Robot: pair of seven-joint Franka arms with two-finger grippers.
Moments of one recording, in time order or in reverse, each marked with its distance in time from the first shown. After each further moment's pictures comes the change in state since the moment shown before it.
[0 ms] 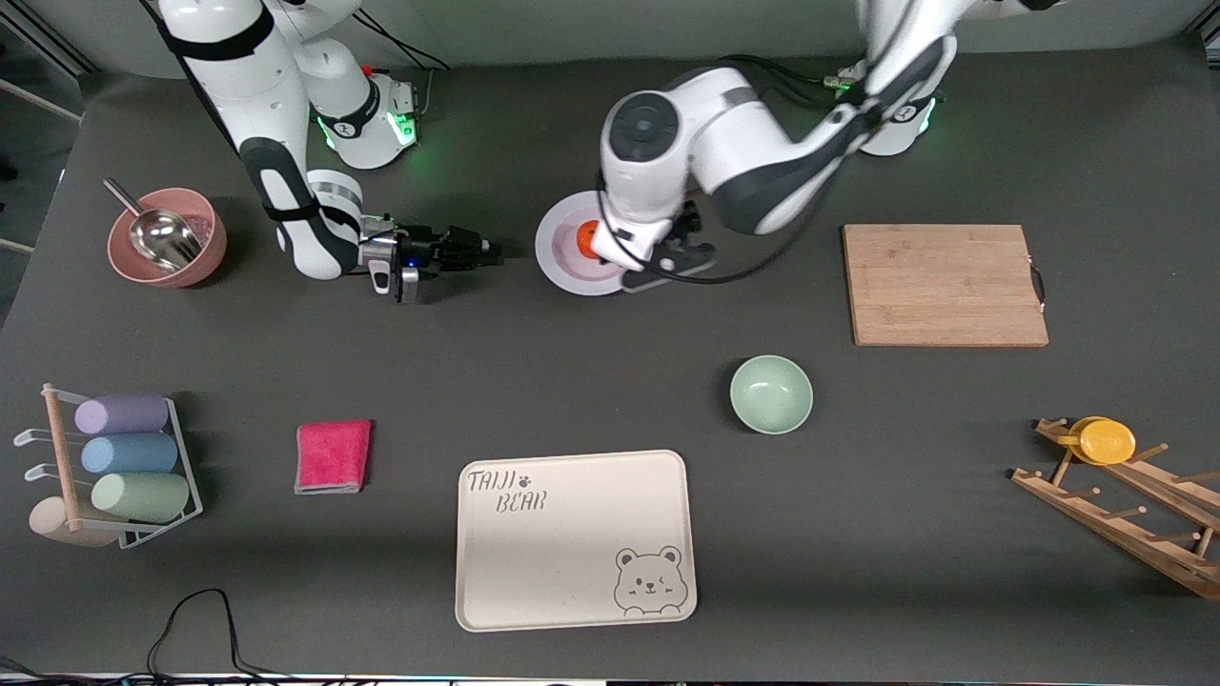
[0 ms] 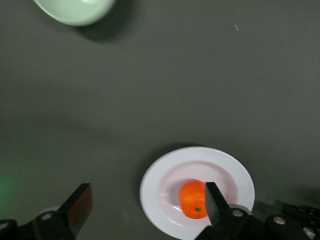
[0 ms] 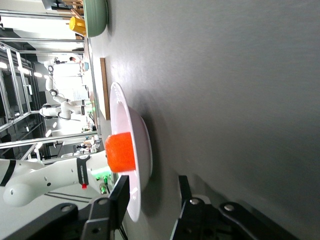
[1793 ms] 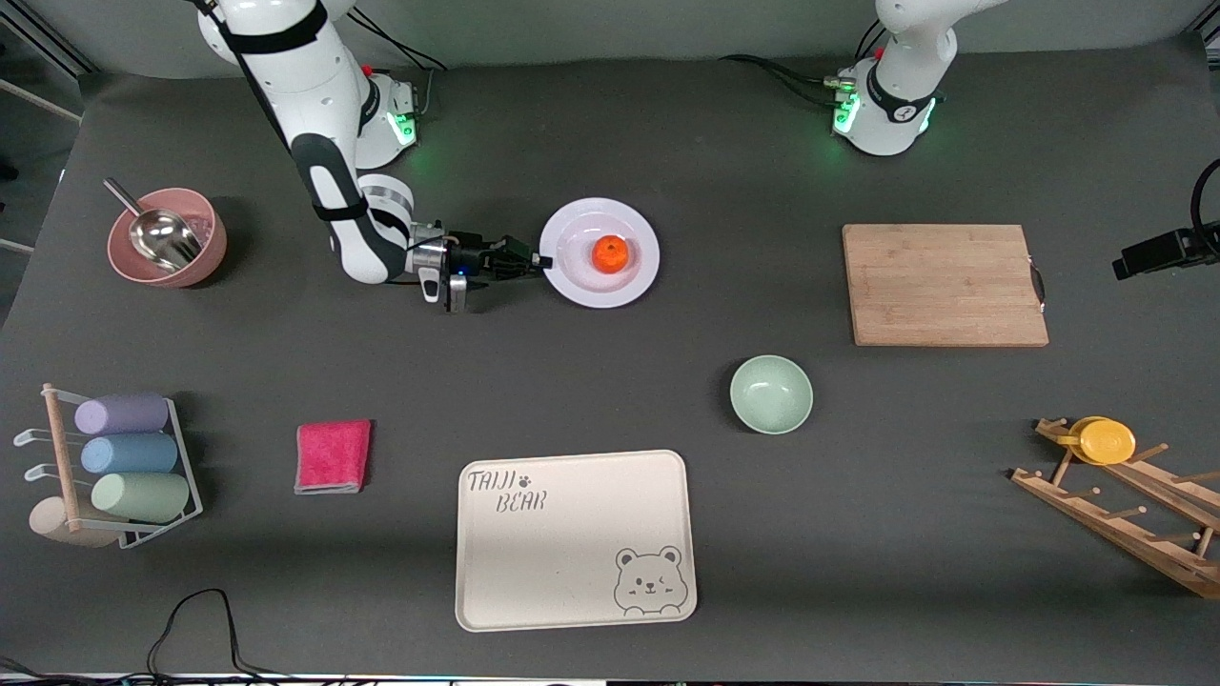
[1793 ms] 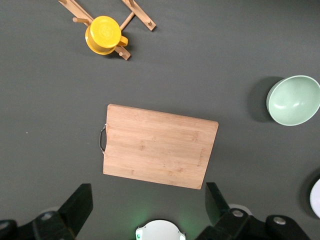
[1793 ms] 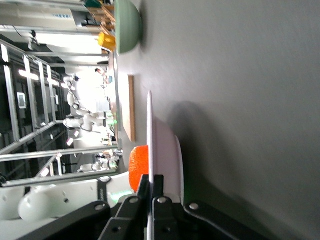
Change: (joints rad) left arm 0.277 -0.397 0.744 0.176 -0.236 -0.416 1.256; right arm 0.082 0.023 0.081 0.122 0.218 -0.014 0.052
